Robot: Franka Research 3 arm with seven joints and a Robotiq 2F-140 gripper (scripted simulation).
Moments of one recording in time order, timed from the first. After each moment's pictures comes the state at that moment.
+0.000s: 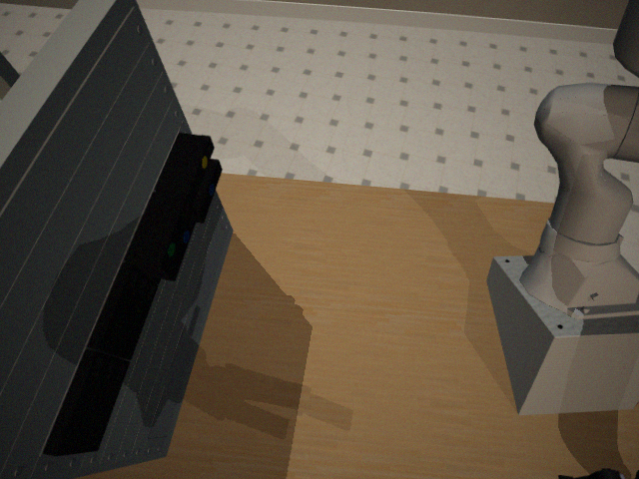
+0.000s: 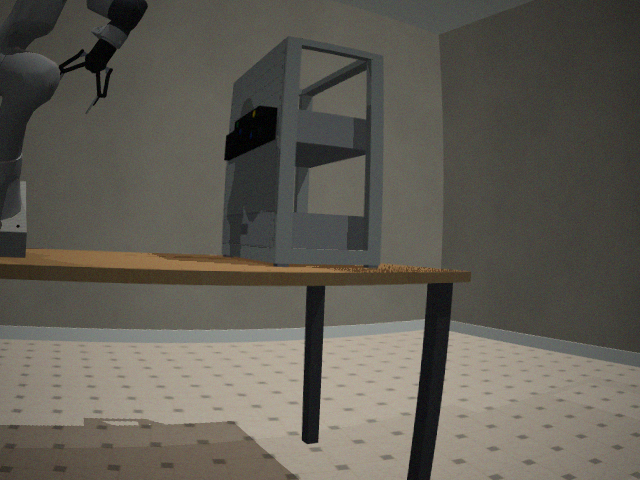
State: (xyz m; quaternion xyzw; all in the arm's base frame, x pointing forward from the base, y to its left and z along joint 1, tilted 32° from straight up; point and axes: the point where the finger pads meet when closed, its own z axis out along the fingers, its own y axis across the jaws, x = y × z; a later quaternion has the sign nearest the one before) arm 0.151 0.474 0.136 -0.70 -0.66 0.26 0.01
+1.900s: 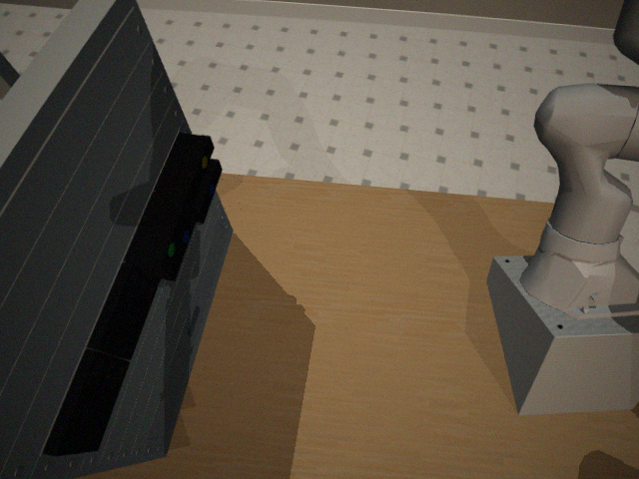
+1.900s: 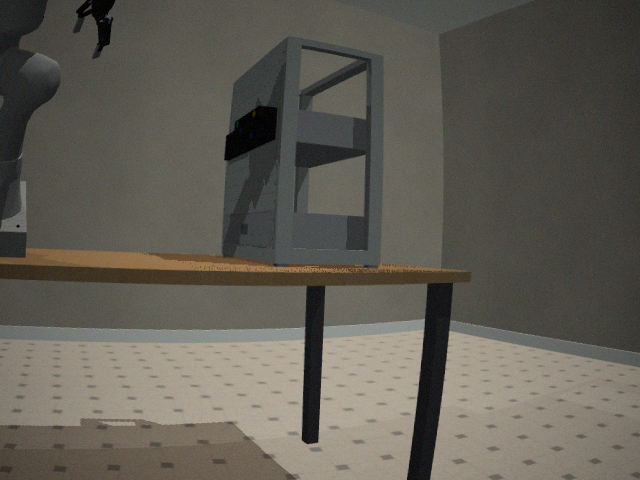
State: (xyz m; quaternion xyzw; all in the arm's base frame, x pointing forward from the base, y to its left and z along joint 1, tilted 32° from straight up) arm 0.156 0.624 0.300 -0.91 -0.34 -0.03 0.23
